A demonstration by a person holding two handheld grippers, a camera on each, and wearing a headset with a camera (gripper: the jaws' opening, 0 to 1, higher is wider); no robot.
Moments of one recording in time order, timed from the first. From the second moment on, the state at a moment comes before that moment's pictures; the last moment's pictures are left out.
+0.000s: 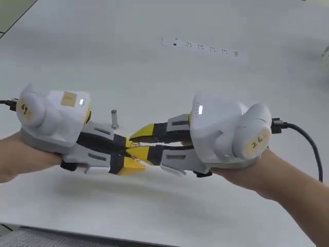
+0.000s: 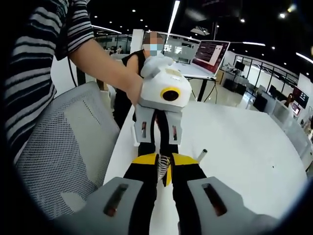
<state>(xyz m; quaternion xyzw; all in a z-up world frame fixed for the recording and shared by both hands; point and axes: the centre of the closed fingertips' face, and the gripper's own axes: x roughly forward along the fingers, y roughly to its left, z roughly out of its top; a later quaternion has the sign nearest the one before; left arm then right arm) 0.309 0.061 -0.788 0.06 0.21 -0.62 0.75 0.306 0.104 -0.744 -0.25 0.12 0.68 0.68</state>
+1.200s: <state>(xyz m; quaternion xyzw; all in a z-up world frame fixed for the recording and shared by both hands) 0.313 0.064 -0.782 0.05 0.21 -0.61 0.76 0.308 0.103 -0.742 -0.25 0.10 0.67 0.69</state>
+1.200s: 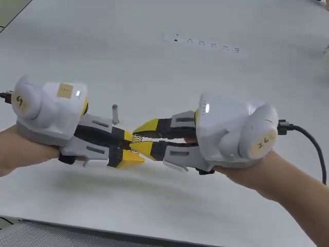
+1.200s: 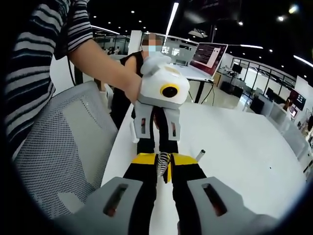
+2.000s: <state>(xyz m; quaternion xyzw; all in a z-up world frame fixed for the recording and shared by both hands) 0.325 0.091 -0.775 0.03 0.20 -0.56 0.80 0.316 0.110 -0.735 -0.26 0.10 0.67 0.69</state>
